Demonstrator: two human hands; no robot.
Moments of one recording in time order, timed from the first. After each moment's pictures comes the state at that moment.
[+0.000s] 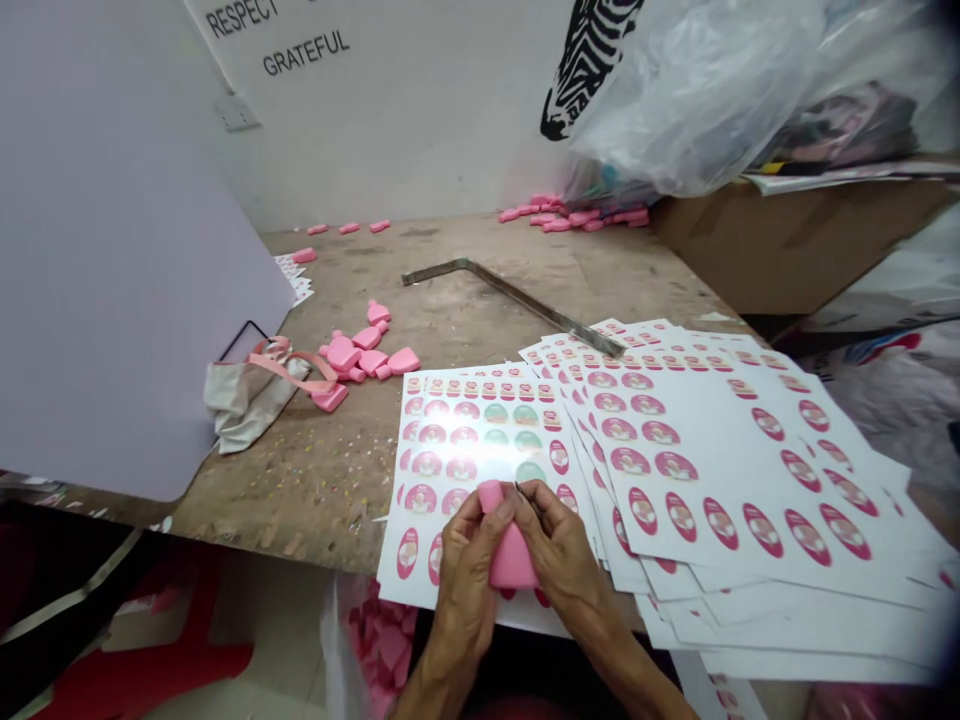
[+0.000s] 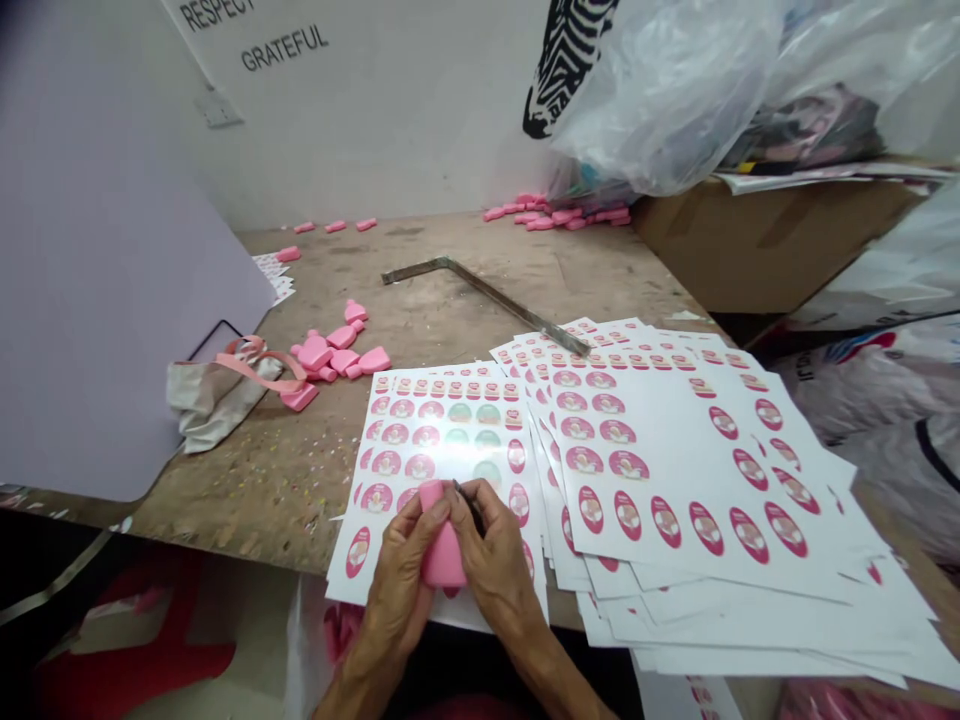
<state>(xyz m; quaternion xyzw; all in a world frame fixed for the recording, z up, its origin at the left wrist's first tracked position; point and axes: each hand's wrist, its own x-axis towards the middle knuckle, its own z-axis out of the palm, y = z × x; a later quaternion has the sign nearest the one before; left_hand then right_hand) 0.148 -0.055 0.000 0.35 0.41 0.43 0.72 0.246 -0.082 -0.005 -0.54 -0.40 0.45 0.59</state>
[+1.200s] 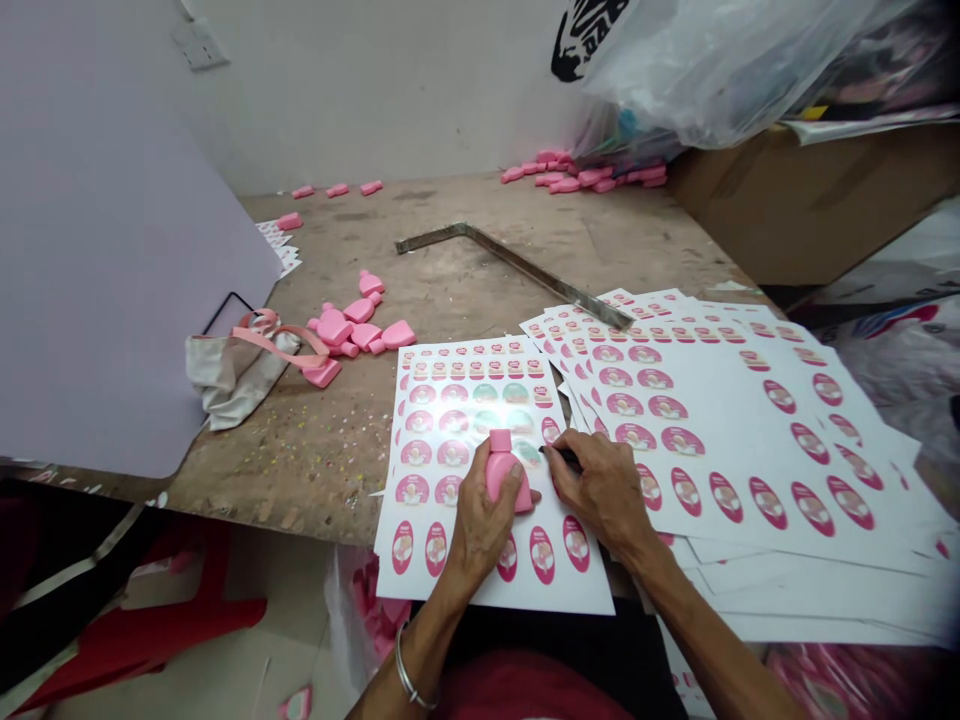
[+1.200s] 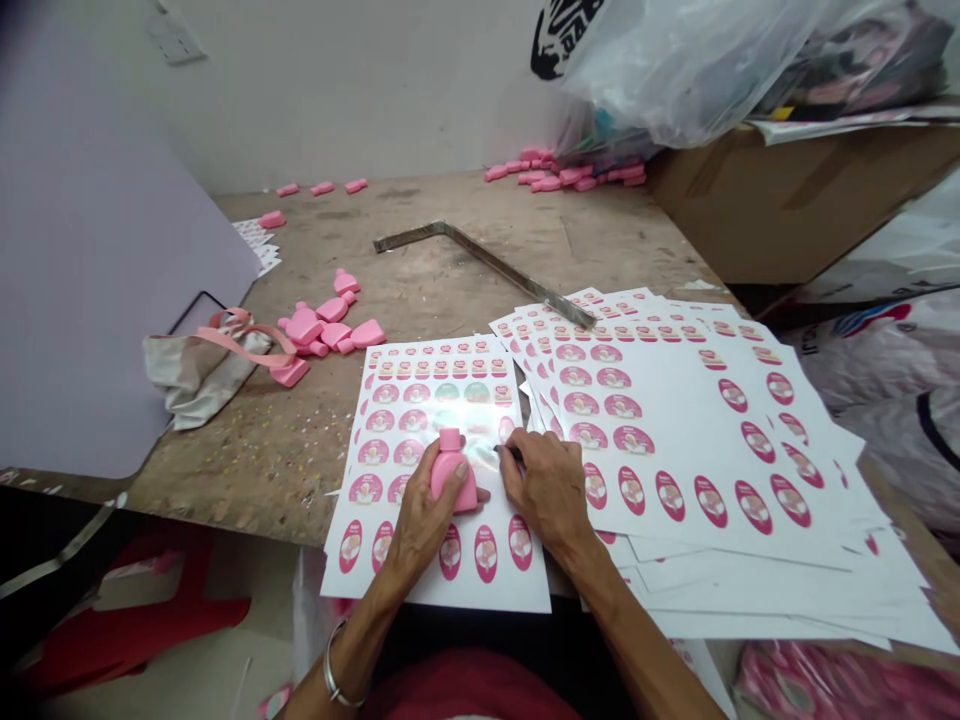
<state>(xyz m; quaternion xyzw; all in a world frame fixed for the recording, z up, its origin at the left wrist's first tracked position) 0.159 -0.037 -0.011 0.56 0.46 0.32 0.61 0.315 -0.067 -0.042 -0.73 -0.61 -0.01 0.30</state>
